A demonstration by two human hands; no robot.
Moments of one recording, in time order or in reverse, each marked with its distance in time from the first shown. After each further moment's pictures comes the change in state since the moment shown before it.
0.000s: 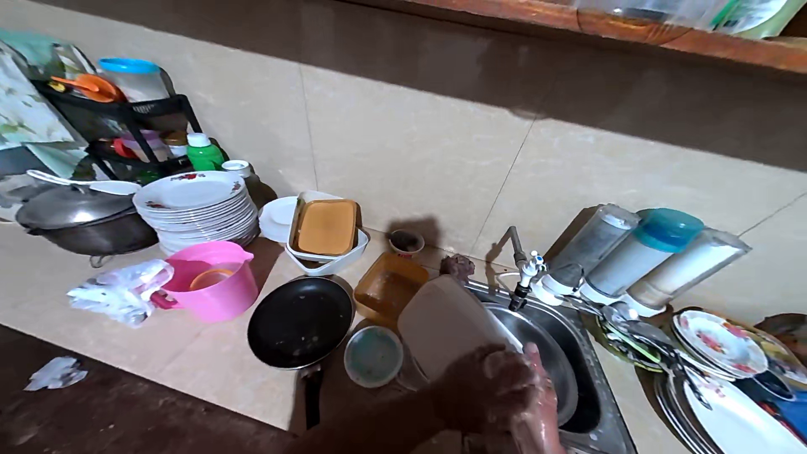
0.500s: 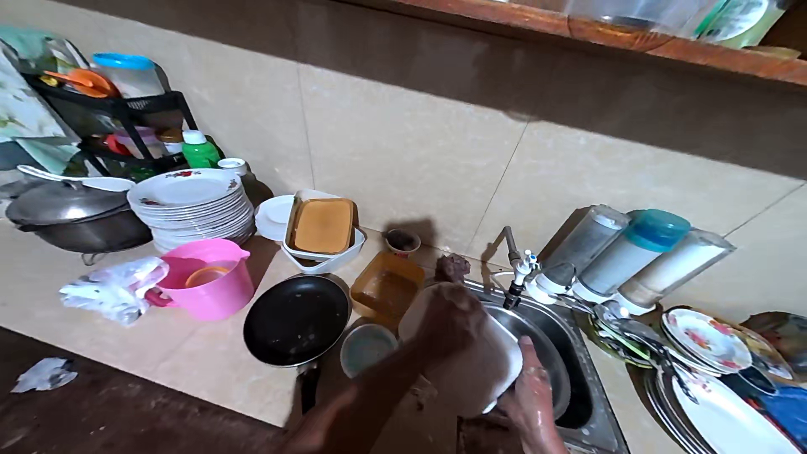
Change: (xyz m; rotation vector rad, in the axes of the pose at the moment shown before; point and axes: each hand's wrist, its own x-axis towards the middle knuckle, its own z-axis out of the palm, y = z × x) left_hand 0.031 -0.046 -0.033 0.076 -0.227 -0.526; right_hand 0.016 0.000 0.004 0.063 0.050 -0.014
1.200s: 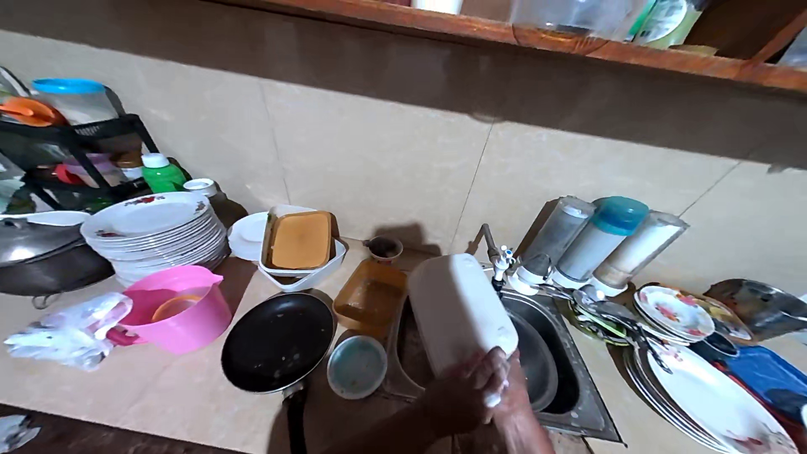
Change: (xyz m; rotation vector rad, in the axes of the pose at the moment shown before) left_hand -0.053 0.042 0.056 0.197 0.166 0.467; right_hand 0.009 0.016 -0.016 0.320 -0.074 0.228
